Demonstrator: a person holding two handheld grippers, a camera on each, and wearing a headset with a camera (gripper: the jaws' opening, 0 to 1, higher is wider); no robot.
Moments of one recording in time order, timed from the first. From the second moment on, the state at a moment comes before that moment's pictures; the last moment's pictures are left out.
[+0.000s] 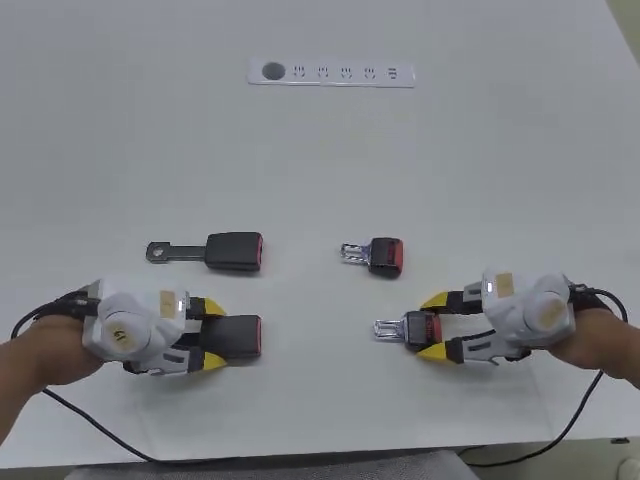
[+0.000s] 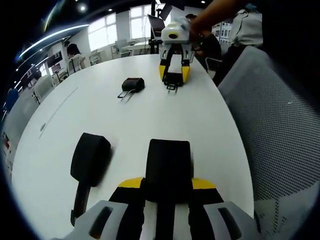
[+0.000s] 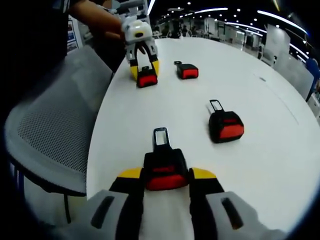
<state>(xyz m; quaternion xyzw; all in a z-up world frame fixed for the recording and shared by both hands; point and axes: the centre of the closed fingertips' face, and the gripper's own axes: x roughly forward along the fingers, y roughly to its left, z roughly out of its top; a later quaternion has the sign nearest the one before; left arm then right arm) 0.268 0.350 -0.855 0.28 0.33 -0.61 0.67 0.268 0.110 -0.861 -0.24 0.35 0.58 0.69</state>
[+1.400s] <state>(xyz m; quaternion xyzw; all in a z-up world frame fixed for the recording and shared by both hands) 0.266 0.351 -0.860 0.29 0.33 -0.61 0.66 0.267 0.128 -0.859 -0.22 0.33 0.59 0.70</state>
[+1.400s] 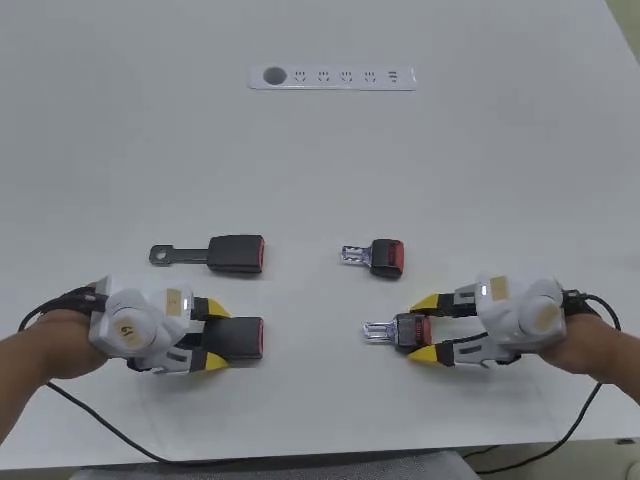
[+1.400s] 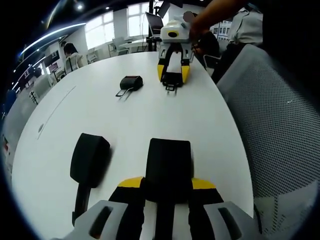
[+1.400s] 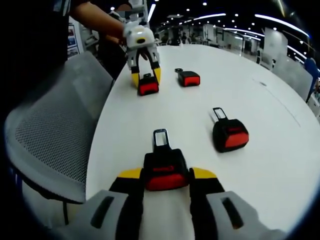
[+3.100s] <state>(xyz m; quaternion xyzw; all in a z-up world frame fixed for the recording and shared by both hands) 0.266 0.350 -0.860 0.29 0.34 -0.61 0.66 0.267 0.229 -0.859 -0.17 0.29 0.62 0.71</state>
